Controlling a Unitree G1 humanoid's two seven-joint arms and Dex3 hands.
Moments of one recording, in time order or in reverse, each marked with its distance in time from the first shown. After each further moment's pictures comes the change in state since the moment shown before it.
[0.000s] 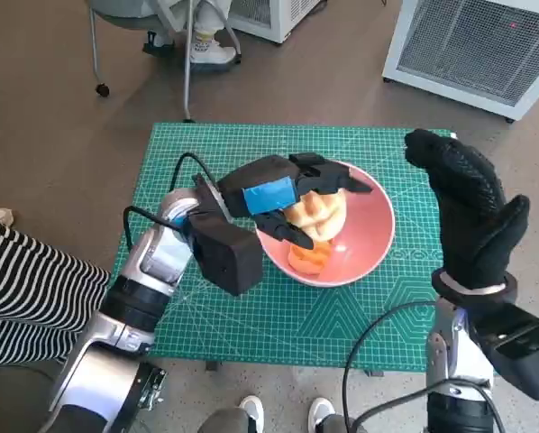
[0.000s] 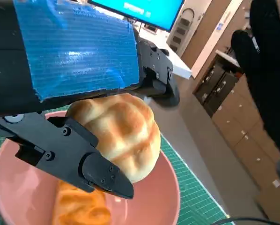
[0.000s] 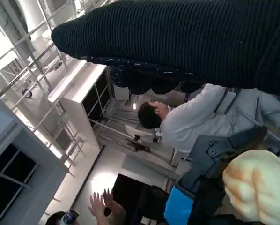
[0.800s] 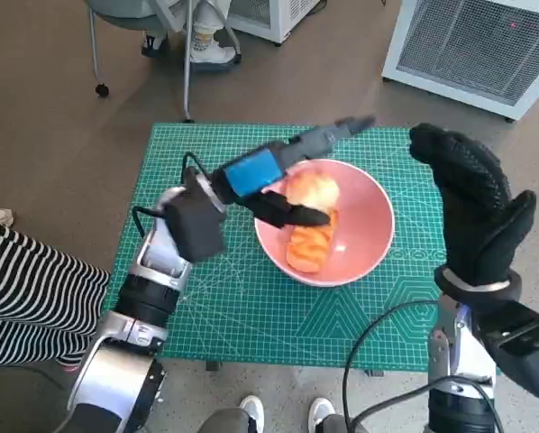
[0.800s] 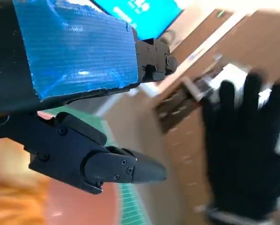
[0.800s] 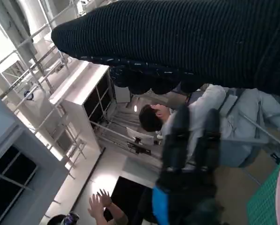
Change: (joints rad) left arm -0.007 -0.109 0.219 0.088 -0.413 -0.026 -0.160; right arm -0.036 -0.006 -0.014 0.006 -0.008 0.012 -0.009
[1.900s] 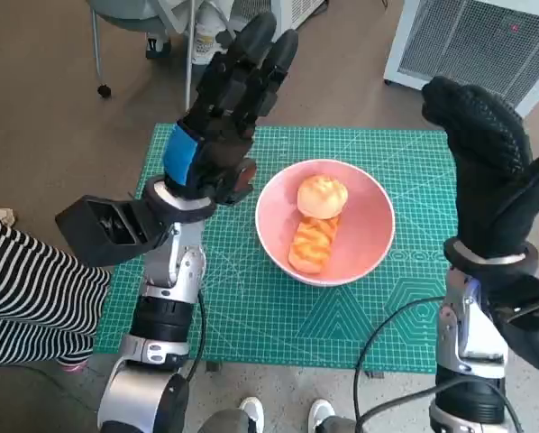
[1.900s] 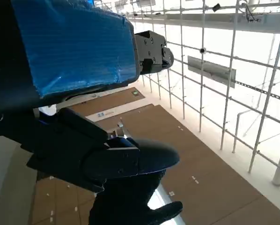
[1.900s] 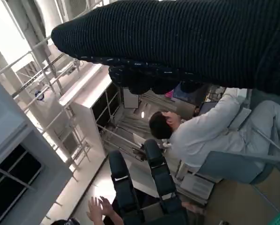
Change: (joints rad) left arm 0.084 -0.147 0.217 -0.165 -0.304 -0.003 -0.012; right arm -0.118 -0.033 -0.004 -0.002 -0.046 0.062 -0.070
